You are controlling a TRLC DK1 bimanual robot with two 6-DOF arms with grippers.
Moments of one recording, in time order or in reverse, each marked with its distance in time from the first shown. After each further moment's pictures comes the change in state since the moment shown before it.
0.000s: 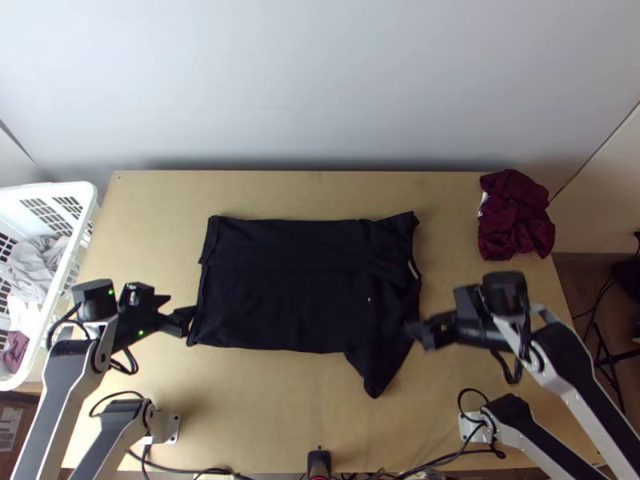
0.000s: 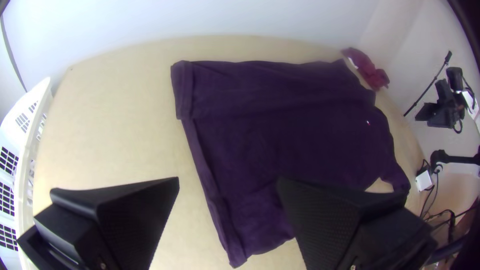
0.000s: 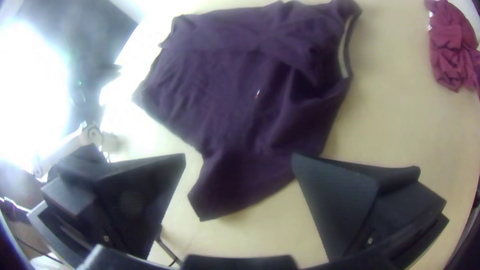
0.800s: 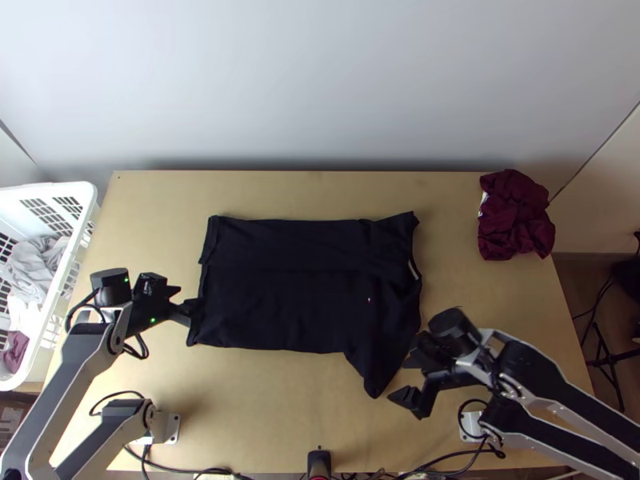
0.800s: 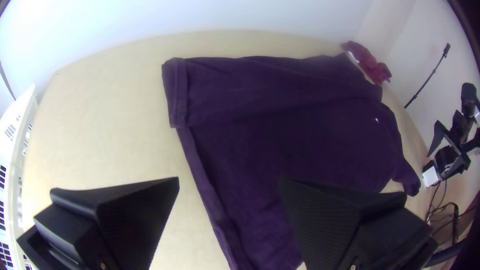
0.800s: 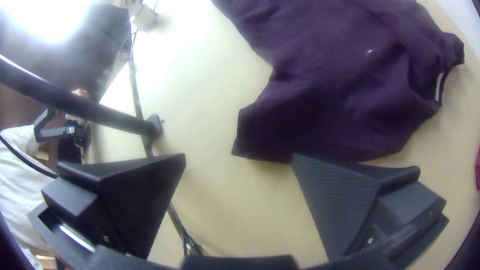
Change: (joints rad) left arm -0.034 0.204 -0.032 0.232 0.007 0.019; right arm 0.470 0.034 -0.077 -0.037 0.031 -0.200
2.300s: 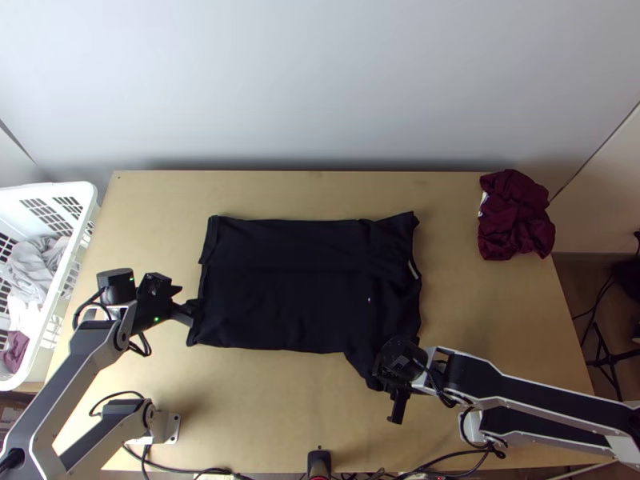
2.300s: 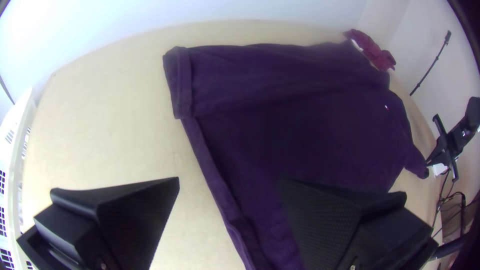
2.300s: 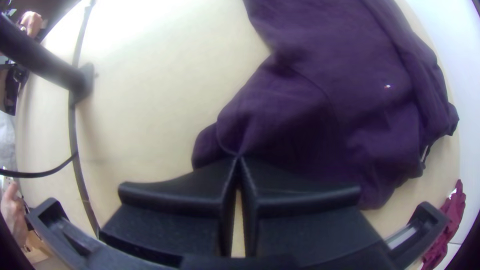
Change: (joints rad) left arm 0.016 0.072 -0.036 0.085 -0.013 0.065; right arm 0.268 0.256 -0.102 0.298 0.375 -0.148
